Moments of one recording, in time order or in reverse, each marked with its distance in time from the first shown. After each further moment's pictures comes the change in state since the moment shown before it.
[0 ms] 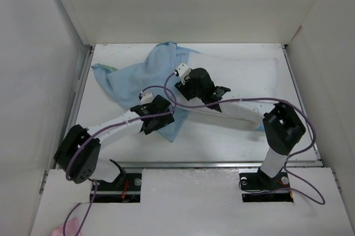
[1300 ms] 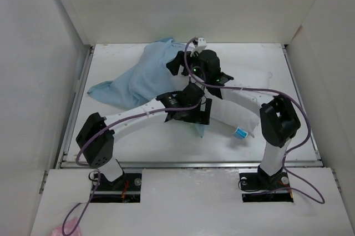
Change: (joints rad) left arm -0.239 0.286 0.483 -0.022 0.269 0.415; right arm -0.105 0.131 0.163 0.372 -0.138 0.758
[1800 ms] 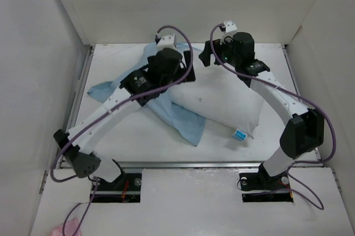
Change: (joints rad) left arm 0.069 -0.219 0.334 -0.156 -0.383 0.019; right arm -0.239 -0.239 0.072 -0.464 -0.119 -0.337
